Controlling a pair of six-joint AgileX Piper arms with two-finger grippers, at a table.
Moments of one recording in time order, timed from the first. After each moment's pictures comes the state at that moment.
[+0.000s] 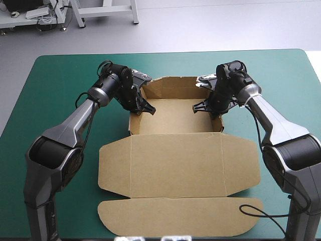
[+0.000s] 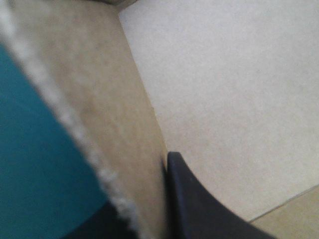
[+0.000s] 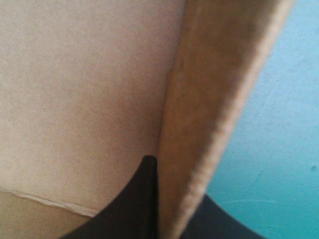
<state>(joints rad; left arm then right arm) -0.43 2.05 -1.88 -0.11 1.22 0.17 0.33 1.99 -1.79 0.05 1.25 0.05</state>
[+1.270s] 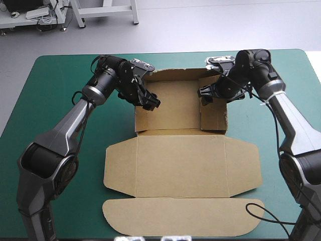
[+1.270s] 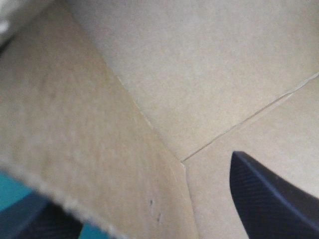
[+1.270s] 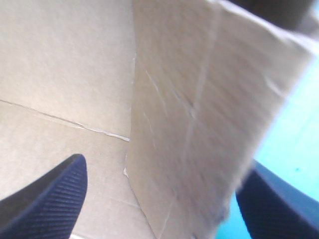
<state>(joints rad) -0.47 1.97 -1.95 -0.10 1.25 0.12 0.24 1.86 -1.83 0.19 1.24 -0.02</state>
